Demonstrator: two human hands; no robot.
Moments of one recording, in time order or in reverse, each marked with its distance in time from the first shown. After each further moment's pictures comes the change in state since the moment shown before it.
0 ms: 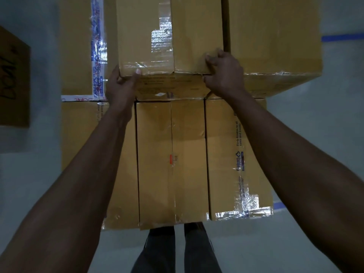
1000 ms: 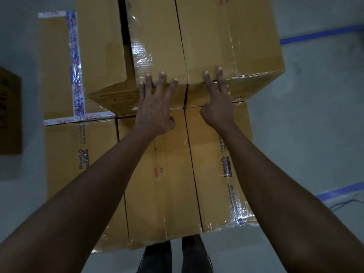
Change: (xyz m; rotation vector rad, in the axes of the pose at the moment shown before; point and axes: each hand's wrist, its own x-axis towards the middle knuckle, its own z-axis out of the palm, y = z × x) left_hand -0.067 0.008 0.124 1.453 -0.415 0.736; right_hand -0.046 0.097 0.040 0.297 0.108 0.062
